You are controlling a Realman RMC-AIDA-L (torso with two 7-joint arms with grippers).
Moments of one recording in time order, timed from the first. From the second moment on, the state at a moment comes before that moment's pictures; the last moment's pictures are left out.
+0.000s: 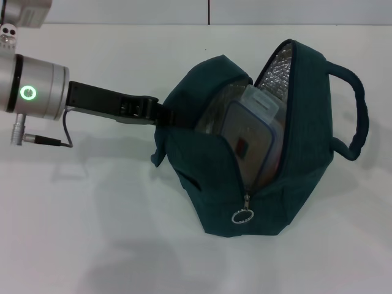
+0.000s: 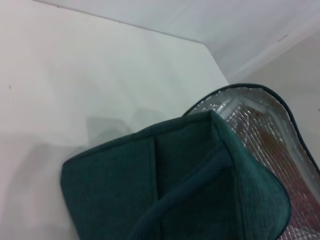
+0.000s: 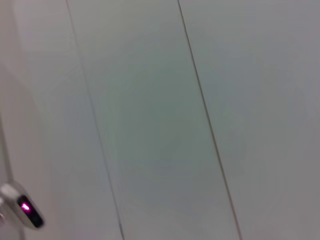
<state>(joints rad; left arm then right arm) -0.63 -2.05 0.92 0.95 2.08 1.66 -2.45 0.21 2.00 -0.83 -0.75 -1.30 -1.59 1.30</state>
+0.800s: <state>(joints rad) -0.64 -2.08 0.92 0.92 2.08 1.62 -2.44 0.33 2.01 -1.32 -0.46 -1.37 -1.79 1.01</state>
